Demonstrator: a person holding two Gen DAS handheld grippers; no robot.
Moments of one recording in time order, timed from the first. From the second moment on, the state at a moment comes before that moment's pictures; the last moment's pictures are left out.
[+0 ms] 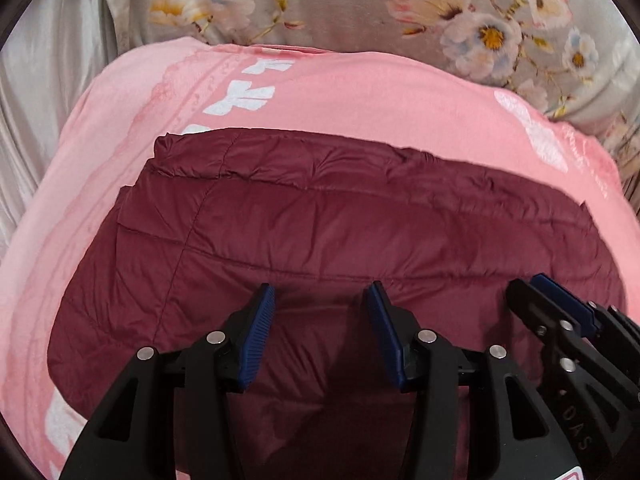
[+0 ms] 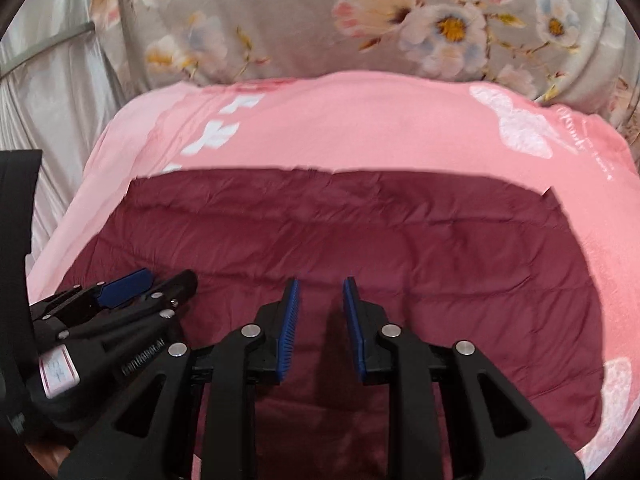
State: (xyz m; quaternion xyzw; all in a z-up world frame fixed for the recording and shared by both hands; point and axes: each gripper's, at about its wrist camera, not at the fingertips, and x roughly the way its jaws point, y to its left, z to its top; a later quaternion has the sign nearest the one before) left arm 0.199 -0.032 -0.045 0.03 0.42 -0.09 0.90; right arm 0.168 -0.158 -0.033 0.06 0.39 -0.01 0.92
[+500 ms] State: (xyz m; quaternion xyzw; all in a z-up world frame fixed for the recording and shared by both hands) left arm 0.194 -0.034 -0.072 0.06 0.38 -0.07 0.92; right arm 0.163 -0.150 -0.063 0.03 0.39 -0.03 0.92
